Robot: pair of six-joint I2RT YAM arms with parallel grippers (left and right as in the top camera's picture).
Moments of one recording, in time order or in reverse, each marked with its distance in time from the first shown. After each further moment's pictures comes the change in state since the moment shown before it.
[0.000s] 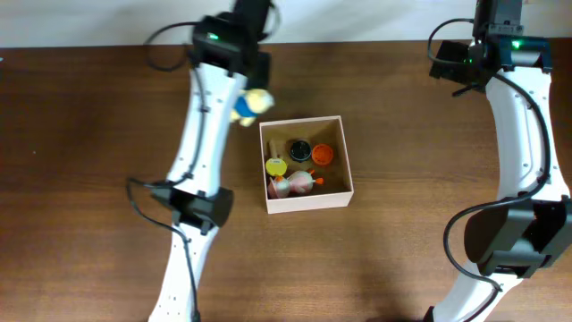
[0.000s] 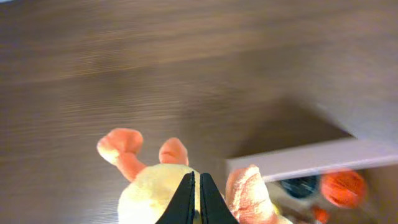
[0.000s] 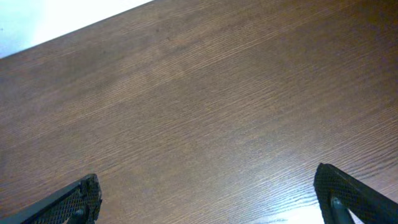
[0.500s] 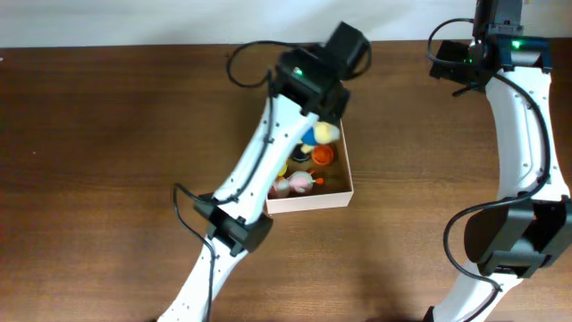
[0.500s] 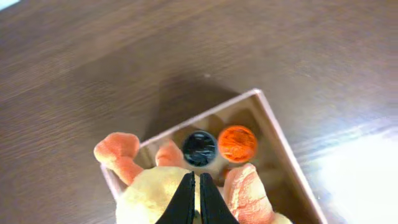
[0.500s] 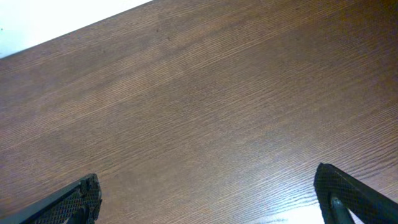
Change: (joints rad) left arm -0.292 0.000 0.000 0.000 -0.003 -0.020; right arm 0.000 0.000 0.000 0.000 0.000 0.000
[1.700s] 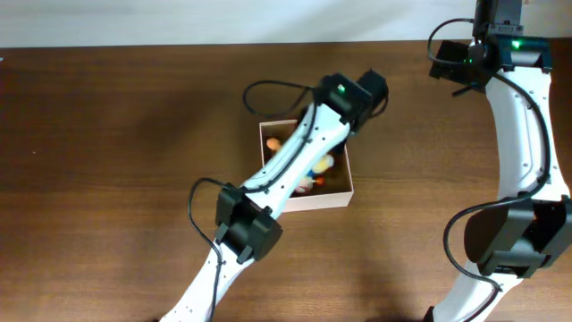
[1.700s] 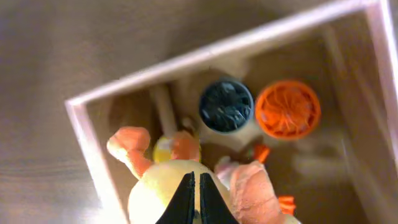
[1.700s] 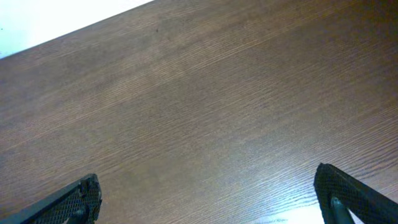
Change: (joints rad) left arm -0.076 0.000 -0.395 0.001 -0.200 -0.263; right arm 0.000 0.000 0.000 0.000 0.000 0.000
